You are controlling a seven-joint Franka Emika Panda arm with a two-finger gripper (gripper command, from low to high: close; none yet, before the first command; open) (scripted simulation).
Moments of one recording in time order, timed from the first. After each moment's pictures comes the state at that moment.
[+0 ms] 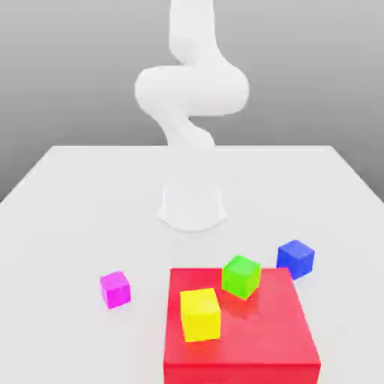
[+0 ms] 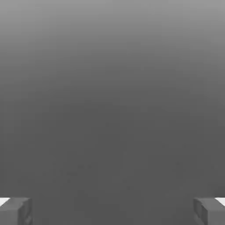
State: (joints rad) arm 0.02 -0.73 -0.06 -2.36 0.00 2.35 0.71
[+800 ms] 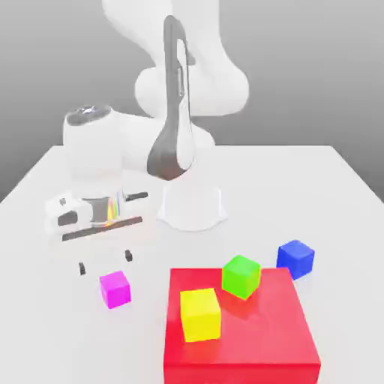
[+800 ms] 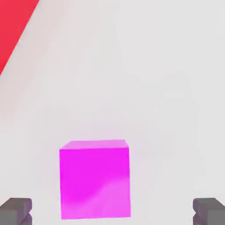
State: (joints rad) arm 0.00 0.06 -0.44 -2.89 0.06 2.96 -0.22
